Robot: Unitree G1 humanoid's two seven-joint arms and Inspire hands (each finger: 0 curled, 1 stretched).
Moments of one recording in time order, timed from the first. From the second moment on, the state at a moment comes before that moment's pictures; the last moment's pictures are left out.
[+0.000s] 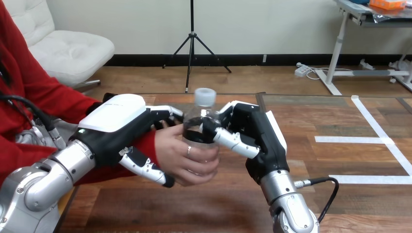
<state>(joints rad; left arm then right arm) -0.22 0.69 -0.14 0.12 0.46 -0.44 -0.29 -0.23 0.06 0.10 0.48 0.05 -0.42 0.12</state>
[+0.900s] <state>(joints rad) -0.16 0.65 -0.13 0.12 0.43 -0.48 -0.22 -0.21 -0.01 0.05 0.48 0.09 -0.44 0.22</state>
